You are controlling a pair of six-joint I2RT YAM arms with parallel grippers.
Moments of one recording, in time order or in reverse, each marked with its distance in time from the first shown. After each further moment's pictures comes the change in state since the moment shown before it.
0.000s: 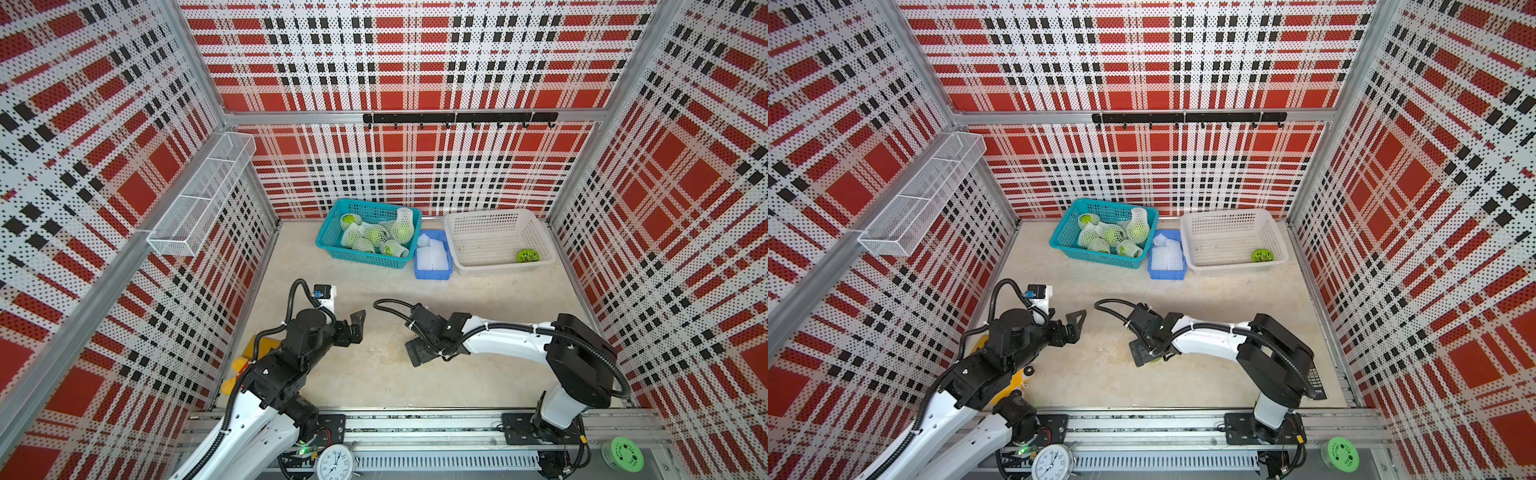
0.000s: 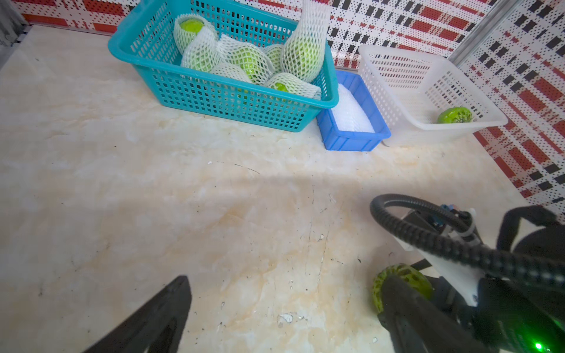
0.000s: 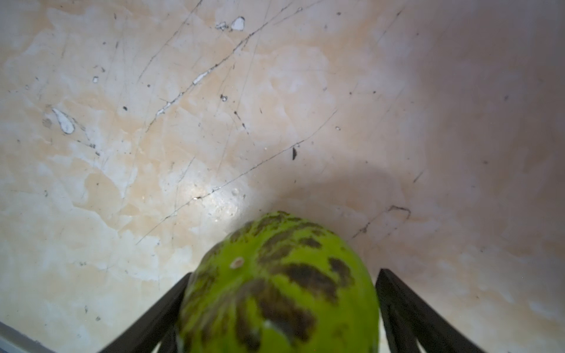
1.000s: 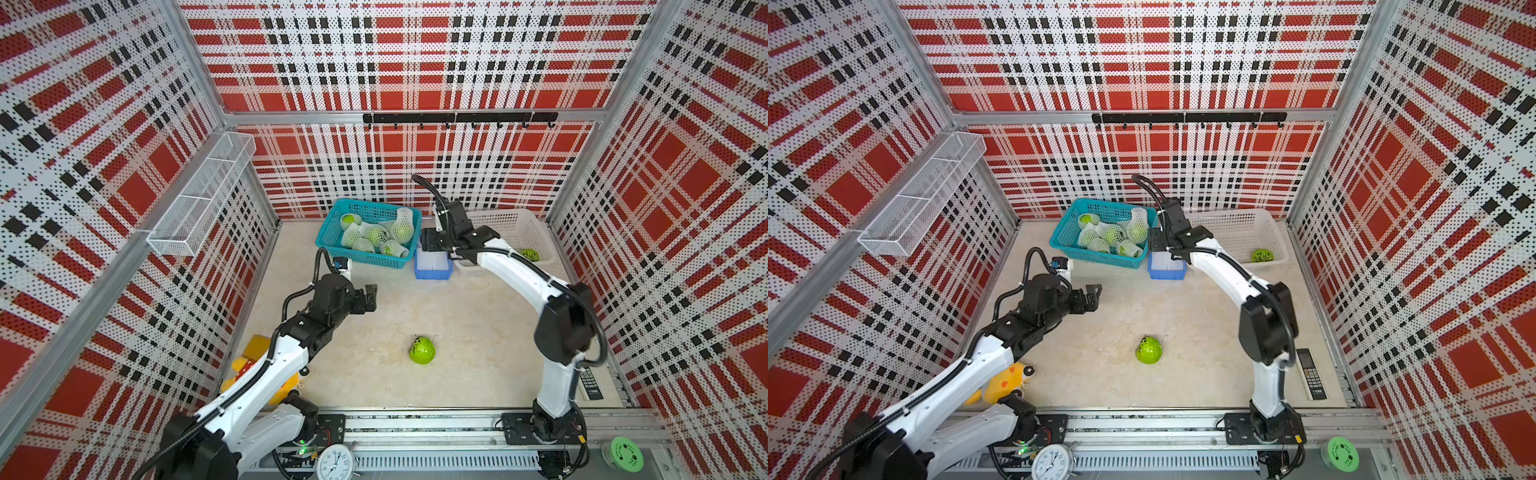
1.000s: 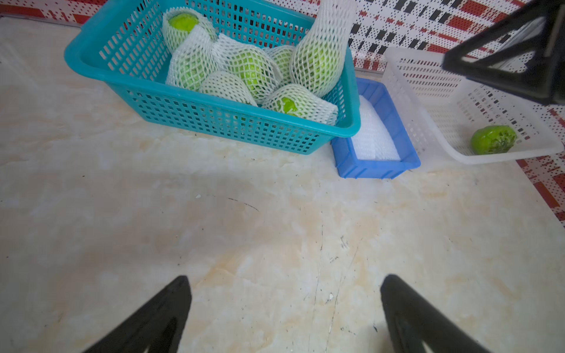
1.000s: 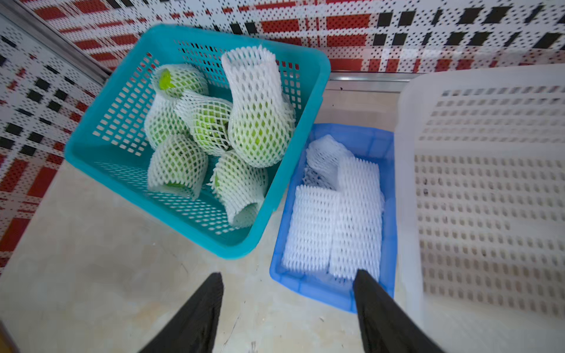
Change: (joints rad) left arm 0.100 0.478 0.114 0.316 0.064 0.012; right arm -0.493 0.331 0.828 0.003 -0.021 -0.211
